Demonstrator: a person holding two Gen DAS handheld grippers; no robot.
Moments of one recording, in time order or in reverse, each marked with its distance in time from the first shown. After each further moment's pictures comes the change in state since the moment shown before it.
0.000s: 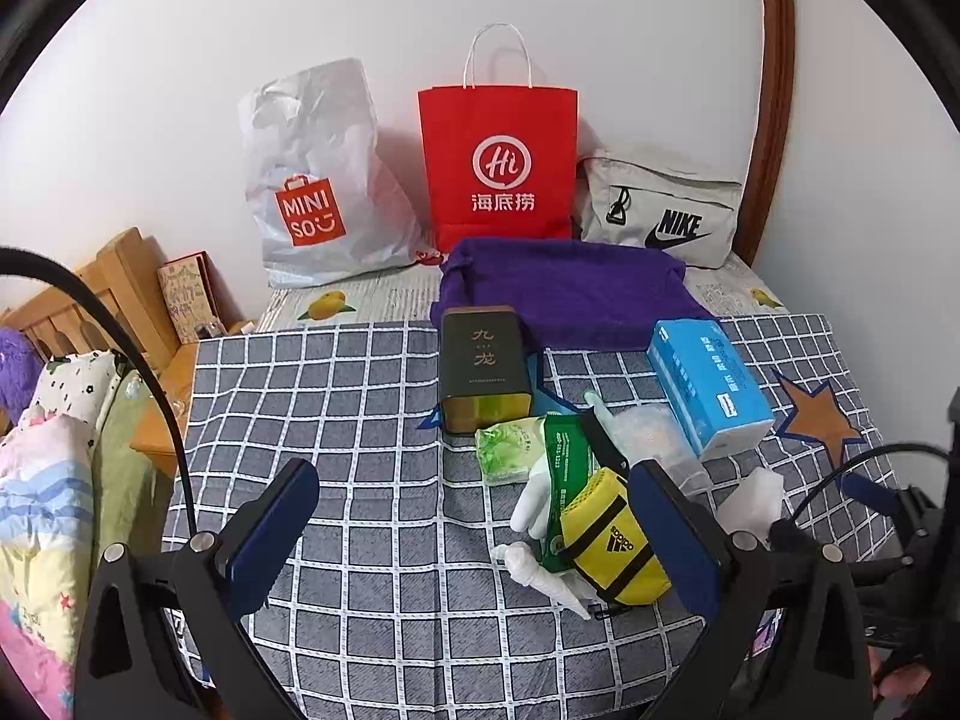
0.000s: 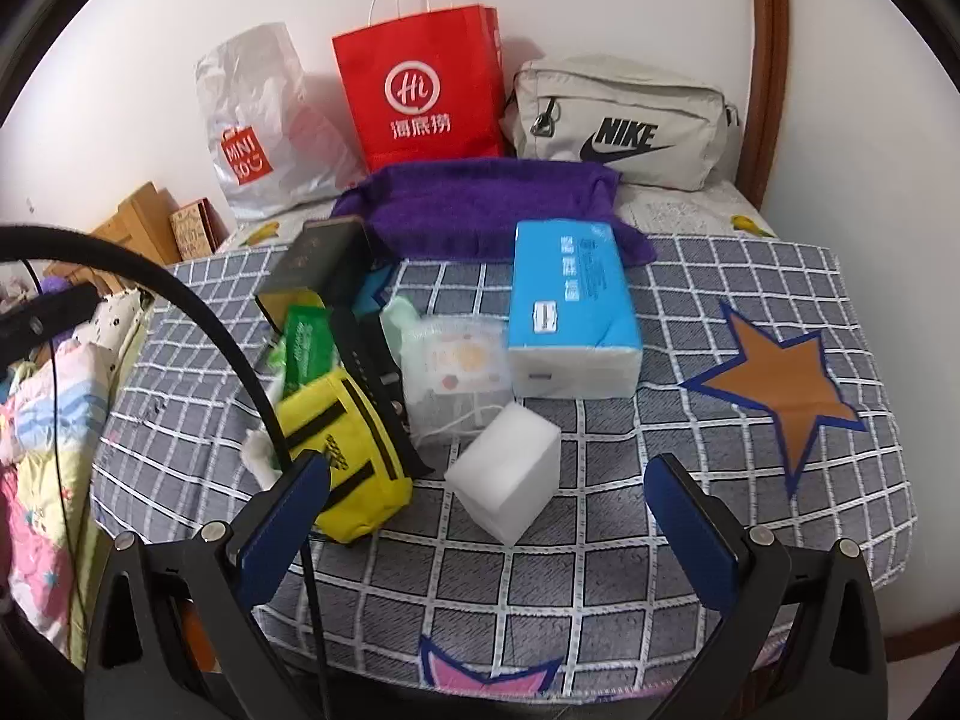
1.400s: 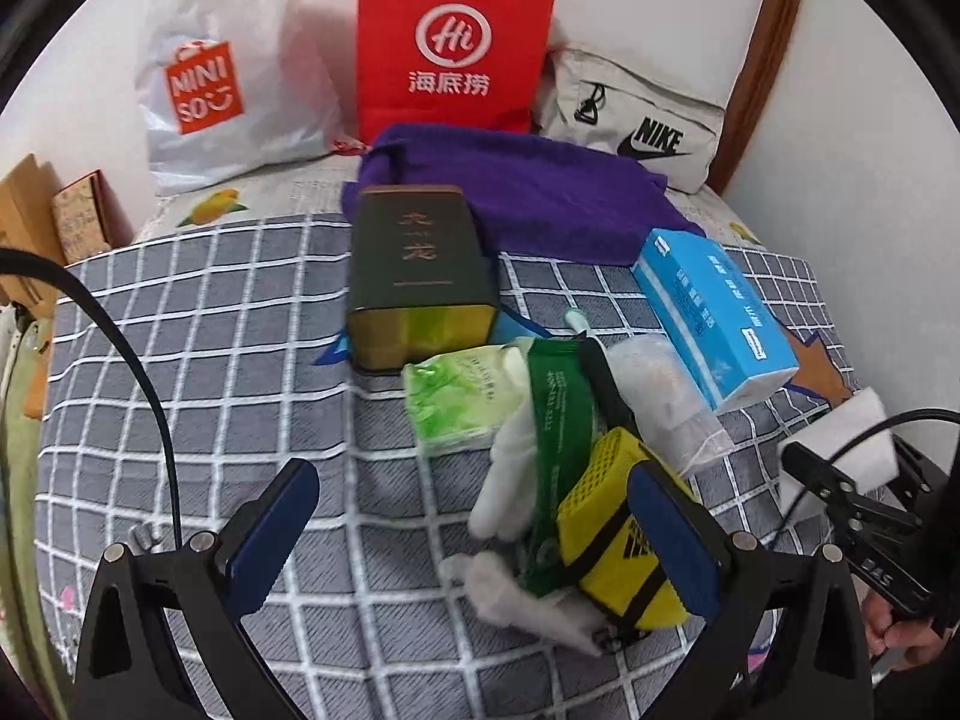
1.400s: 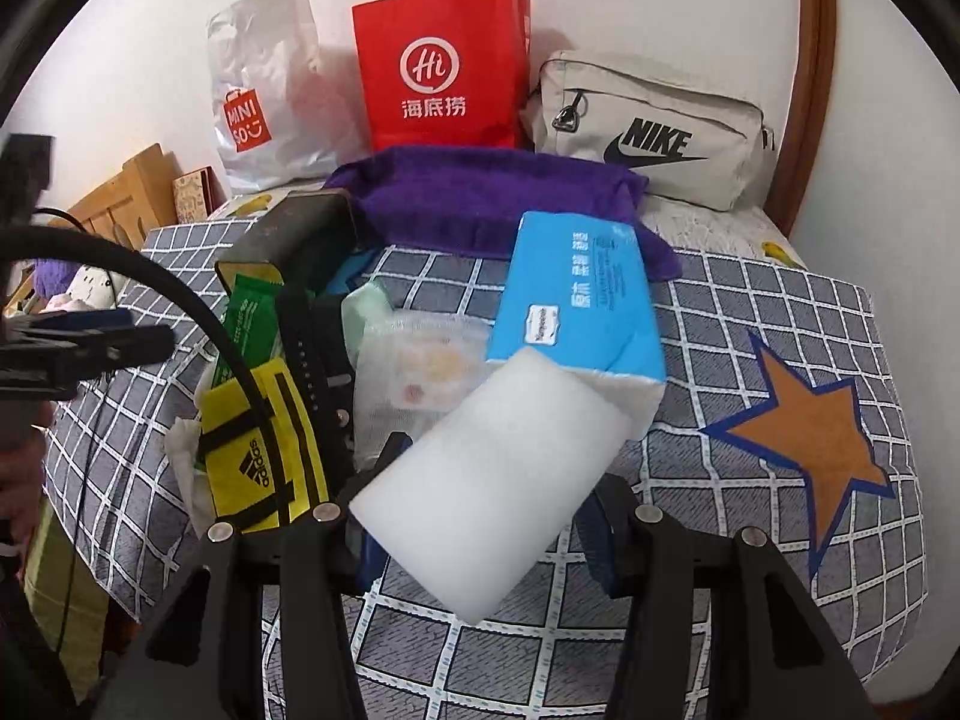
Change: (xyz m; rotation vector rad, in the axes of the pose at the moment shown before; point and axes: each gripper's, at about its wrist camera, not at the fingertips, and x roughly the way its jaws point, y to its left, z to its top) left arm 0.126 0.002 -0.020 -0.005 0.184 -0.211; right arm 0.054 -0.013 0.006 -0.106 -0.032 0.000
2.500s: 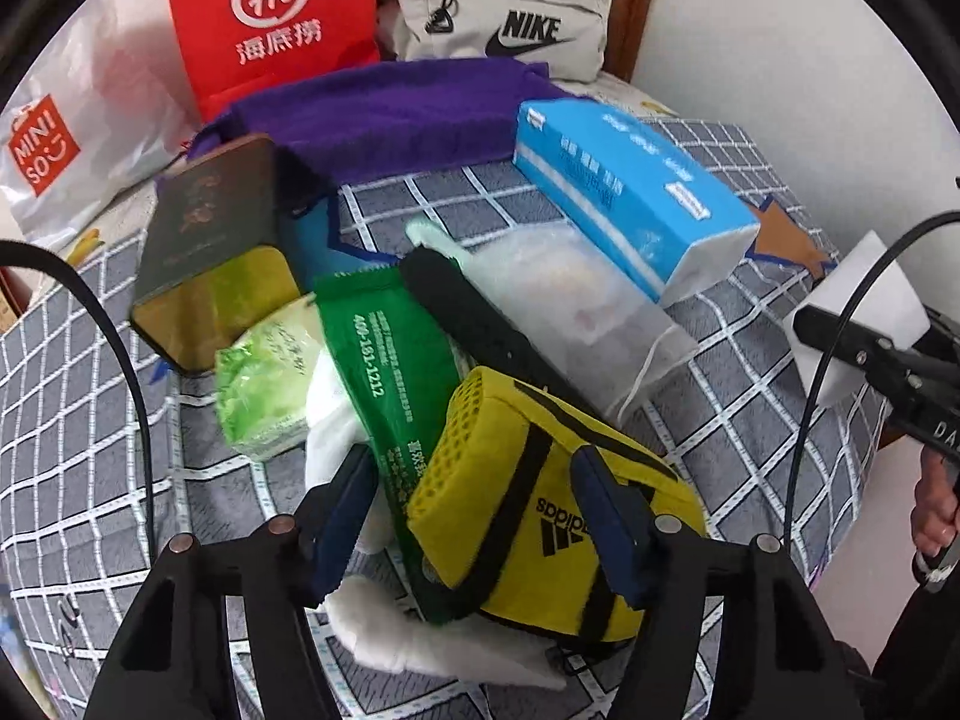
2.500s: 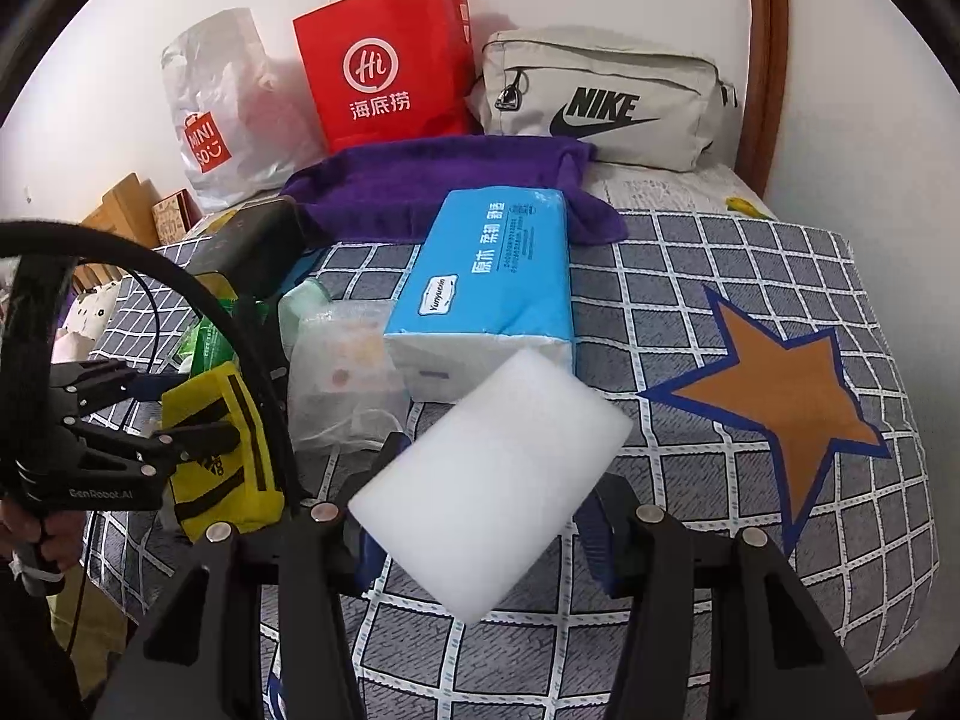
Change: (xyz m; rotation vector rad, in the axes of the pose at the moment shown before) left arm 0.055 -0.062 -0.020 0.269 0.127 -0.081; right arm 0.005 -0.049 -0.014 0.094 0.022 0.014
